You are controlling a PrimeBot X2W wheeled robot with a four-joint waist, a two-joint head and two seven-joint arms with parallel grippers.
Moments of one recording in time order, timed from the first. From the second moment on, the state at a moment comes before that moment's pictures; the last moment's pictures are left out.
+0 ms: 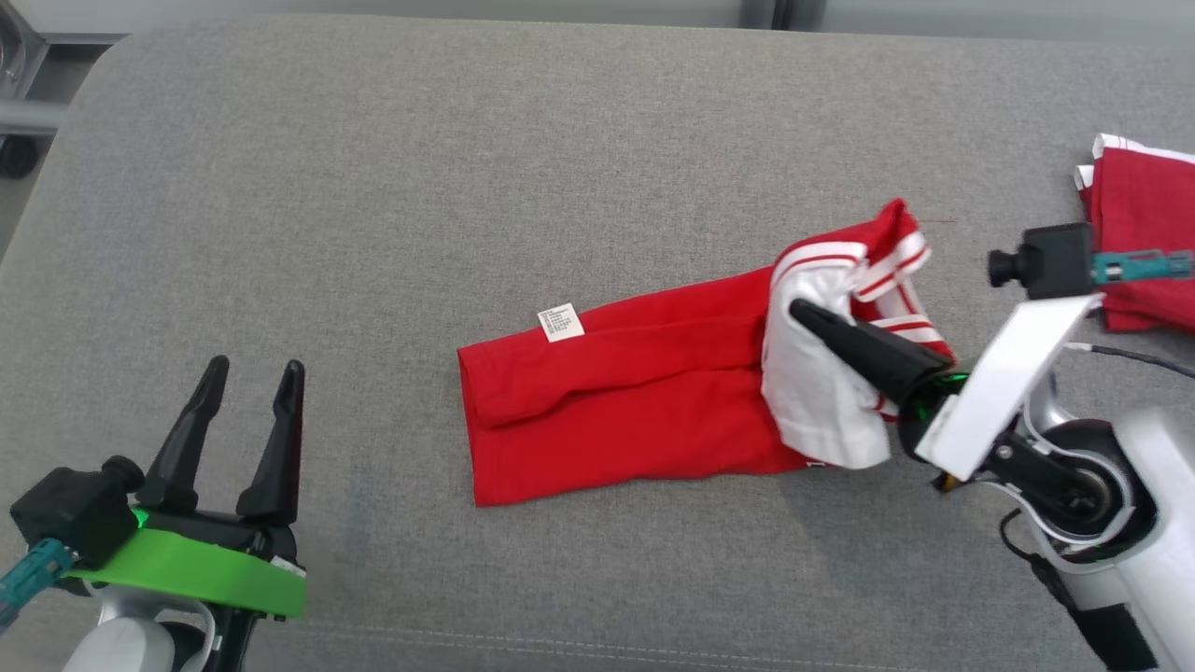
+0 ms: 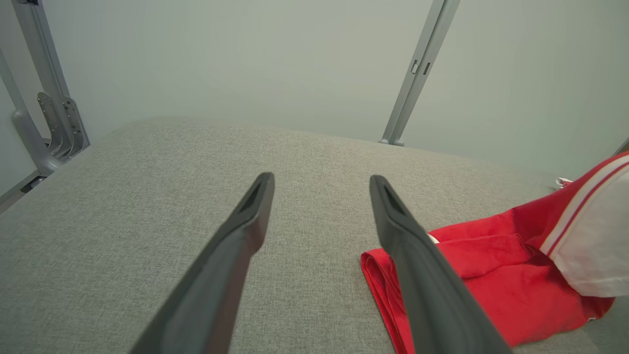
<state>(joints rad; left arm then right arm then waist) -0.05 0.36 -0.26 -0.04 -0.68 -0.02 -0.25 -0.22 -0.37 0.33 -0.14 1.14 0.07 0.48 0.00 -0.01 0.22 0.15</state>
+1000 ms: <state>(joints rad) -0.08 0.34 -0.24 0.02 -0.66 -0.07 -0.25 -0.55 -0.05 0.69 -0.02 0.91 0.03 0.45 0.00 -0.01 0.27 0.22</state>
